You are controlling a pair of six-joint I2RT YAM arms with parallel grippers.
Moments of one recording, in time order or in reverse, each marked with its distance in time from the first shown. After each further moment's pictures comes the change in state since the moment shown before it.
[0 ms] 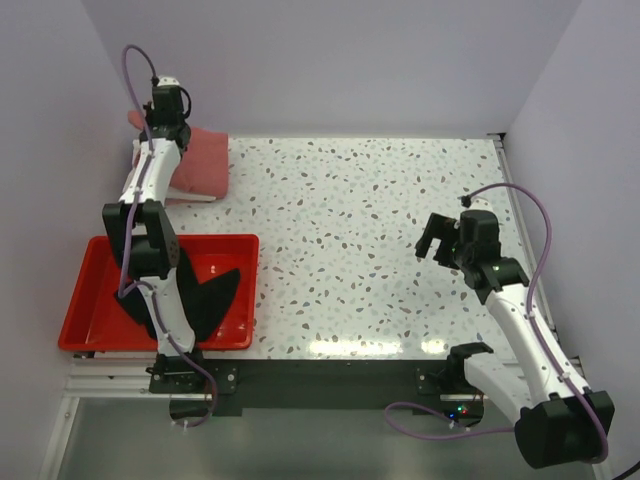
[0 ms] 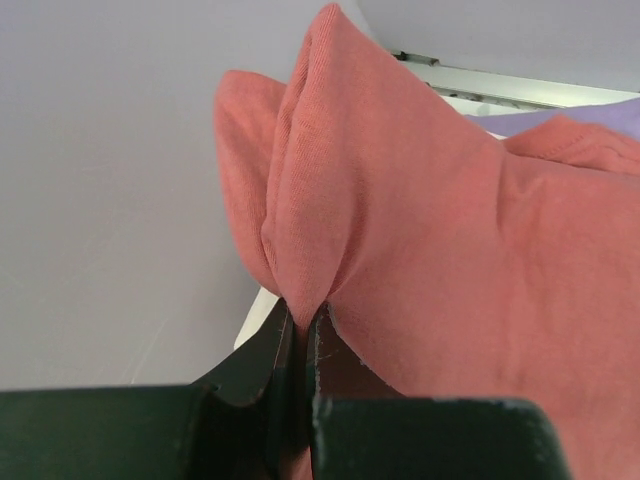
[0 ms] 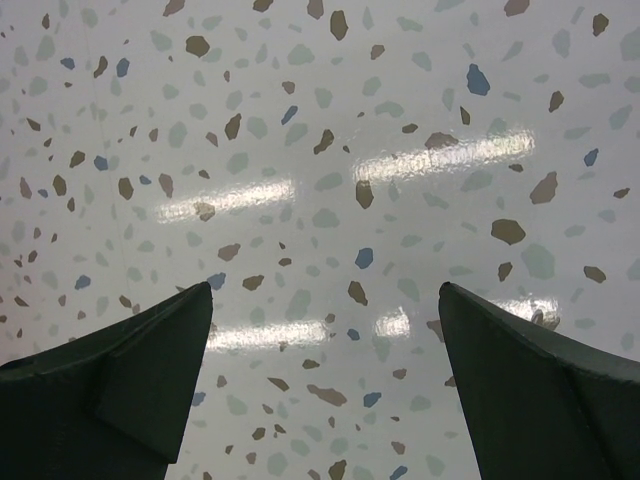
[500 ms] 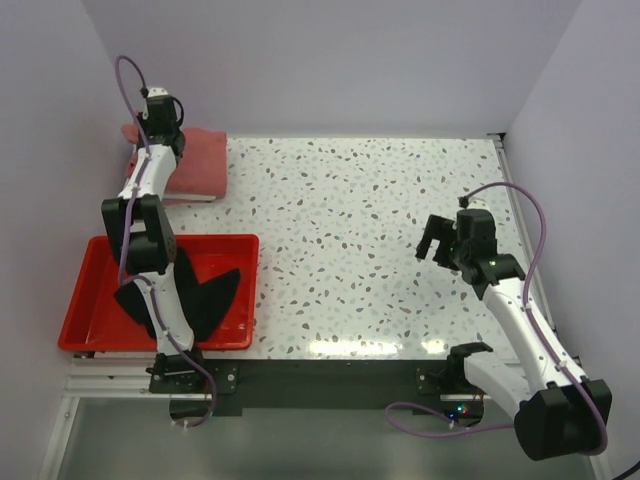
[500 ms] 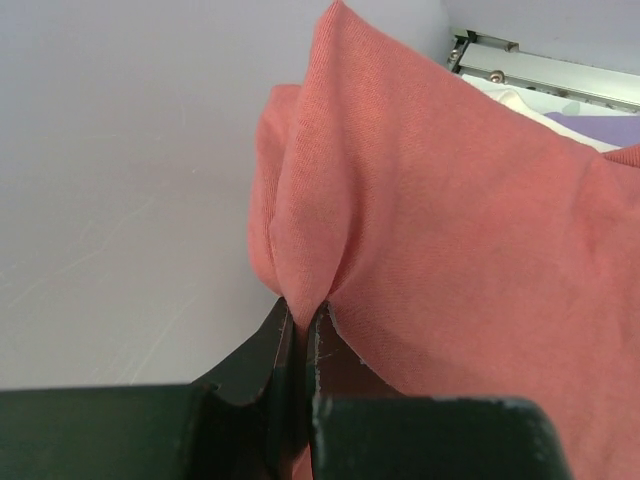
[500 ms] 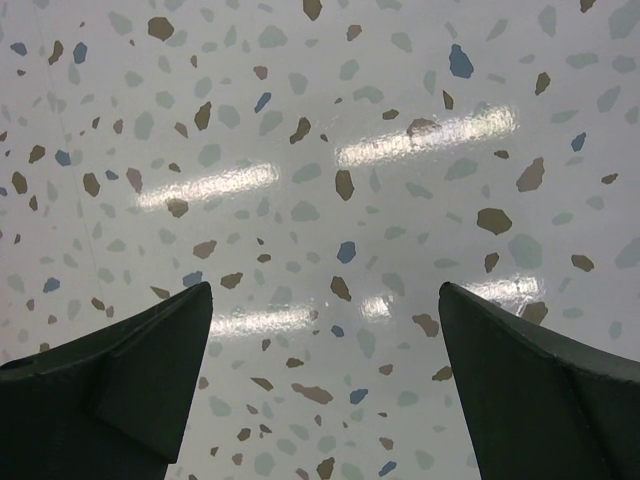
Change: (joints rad) left arm 0.056 0.052 -0.063 0.129 -0.076 -0.001; right arm 0.000 0.049 0.000 -0.008 0.027 -0.004
